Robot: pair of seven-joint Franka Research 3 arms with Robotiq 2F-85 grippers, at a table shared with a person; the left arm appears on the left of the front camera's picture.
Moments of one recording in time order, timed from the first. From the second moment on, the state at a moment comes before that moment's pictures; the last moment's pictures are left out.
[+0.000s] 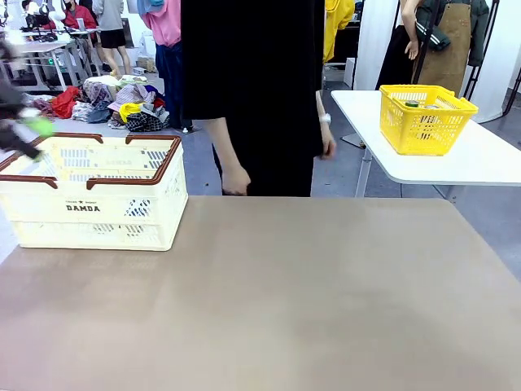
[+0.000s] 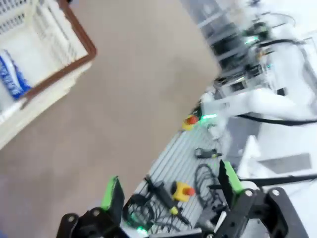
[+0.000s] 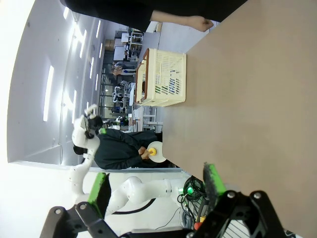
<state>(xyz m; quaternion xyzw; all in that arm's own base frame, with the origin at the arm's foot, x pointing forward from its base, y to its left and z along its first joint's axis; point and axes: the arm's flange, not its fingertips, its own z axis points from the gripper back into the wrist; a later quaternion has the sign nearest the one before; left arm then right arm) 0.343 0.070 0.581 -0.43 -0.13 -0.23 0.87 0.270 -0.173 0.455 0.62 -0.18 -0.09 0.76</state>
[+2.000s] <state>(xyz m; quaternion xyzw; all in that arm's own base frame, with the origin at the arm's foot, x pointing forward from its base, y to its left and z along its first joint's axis) 0.307 0.178 0.533 -0.59 -0.23 -0.15 0.76 0.270 -0.173 0.455 0.62 -0.18 -0.09 0.76</state>
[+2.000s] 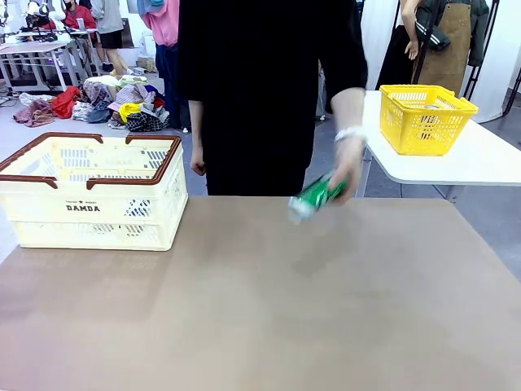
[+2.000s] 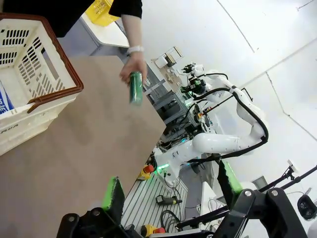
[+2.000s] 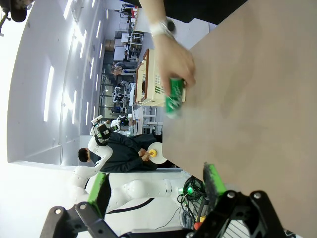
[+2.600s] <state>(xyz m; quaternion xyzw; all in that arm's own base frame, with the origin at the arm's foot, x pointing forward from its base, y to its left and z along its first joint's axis) 0.307 0.178 0.533 -0.59 -0.23 -0.15 0.76 0.270 -0.173 0.455 0.62 -0.18 -0.09 0.76</state>
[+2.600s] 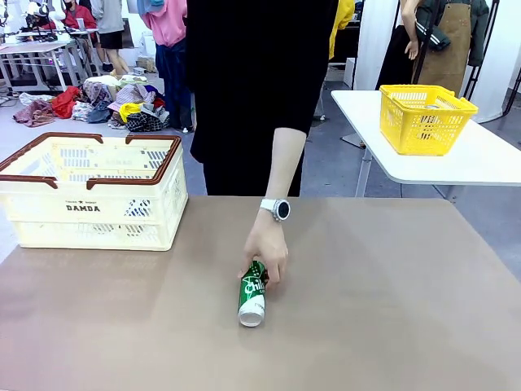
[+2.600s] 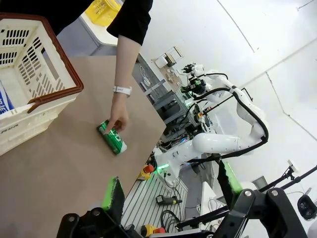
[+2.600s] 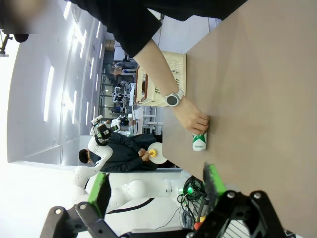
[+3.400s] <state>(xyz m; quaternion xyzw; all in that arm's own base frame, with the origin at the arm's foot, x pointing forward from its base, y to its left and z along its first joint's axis) 0.307 0.149 0.563 -0.56 -0.22 -0.15 0.78 0.270 -0.173 0.455 0.62 -0.18 -0.09 0.76</state>
